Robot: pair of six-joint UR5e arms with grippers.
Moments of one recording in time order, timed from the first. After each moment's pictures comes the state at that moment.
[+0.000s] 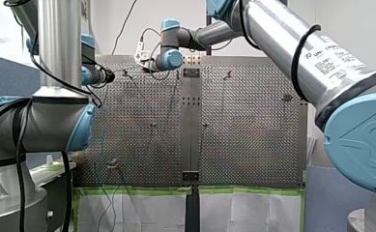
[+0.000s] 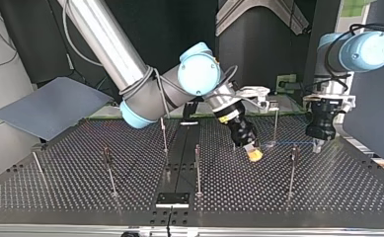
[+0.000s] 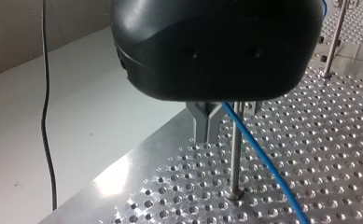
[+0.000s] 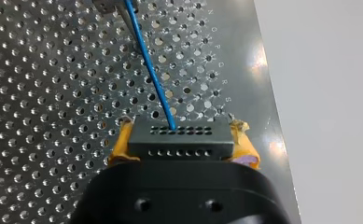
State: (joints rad) left arm 0.32 -1.50 -2.00 -2.56 -1.20 -2.30; right arm 2.52 -0.84 0.74 -0.01 1.54 1.77
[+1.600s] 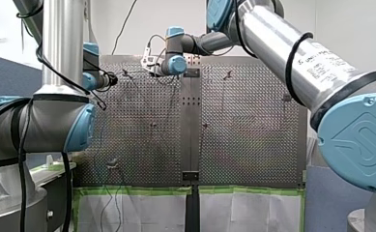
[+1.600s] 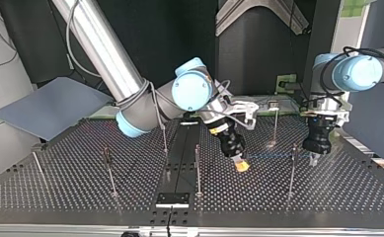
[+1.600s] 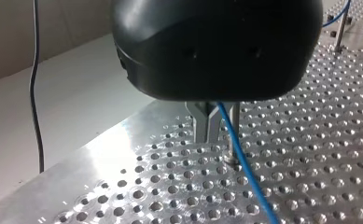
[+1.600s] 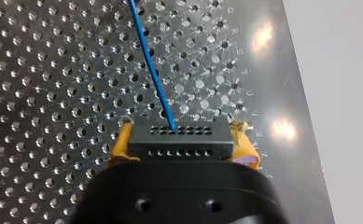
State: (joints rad) left arm 0.29 -1.63 -1.91 -2.49 -1.23 -2.32; right arm 2.47 -0.78 0.68 -0.01 1.55 1.80
